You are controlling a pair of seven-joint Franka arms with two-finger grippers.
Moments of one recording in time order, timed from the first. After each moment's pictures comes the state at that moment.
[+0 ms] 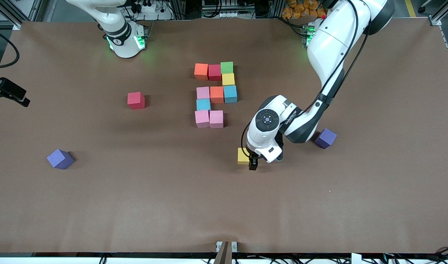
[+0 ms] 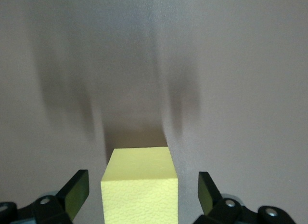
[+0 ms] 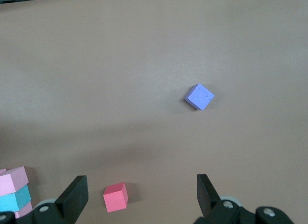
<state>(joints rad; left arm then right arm) -0.38 0.82 -0.30 -1.44 0.27 2.31 -2.24 -0.04 0.01 -0.04 -1.53 -0.02 1.60 0.05</state>
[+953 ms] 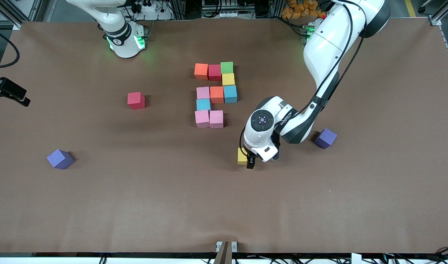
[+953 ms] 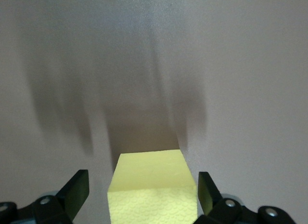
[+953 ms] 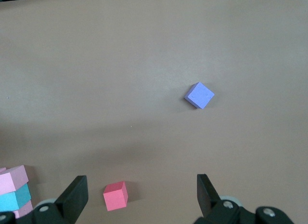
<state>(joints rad) -0.40 0.84 -0.30 -1.44 0.29 2.31 -2.24 -0.04 0.01 -0.04 -1.53 -0.02 1.59 0.05</state>
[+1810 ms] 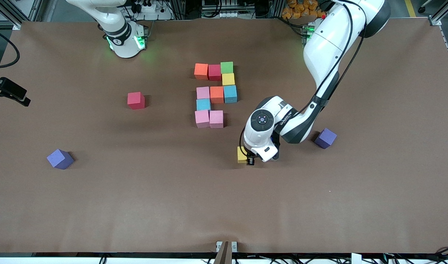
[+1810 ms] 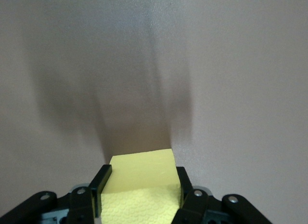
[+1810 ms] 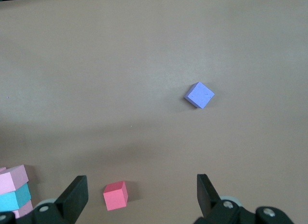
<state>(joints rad) -0.40 0.84 -0.30 -1.44 0.29 2.31 -2.24 -0.04 0.01 -0.04 -1.53 -0.02 1.59 0.05</state>
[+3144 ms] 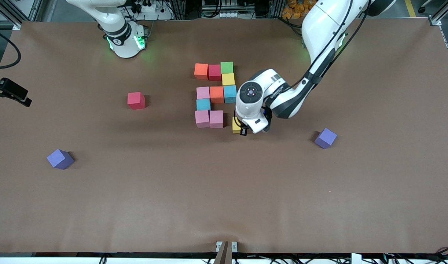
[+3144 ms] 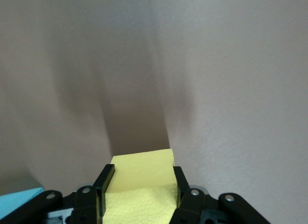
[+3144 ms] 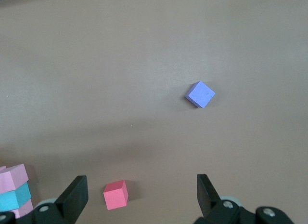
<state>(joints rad) -0.39 0.64 -0.41 -1.76 0.24 2.31 -2.32 -0.04 0.01 -0.03 -1.53 -0.02 1.59 0.05</state>
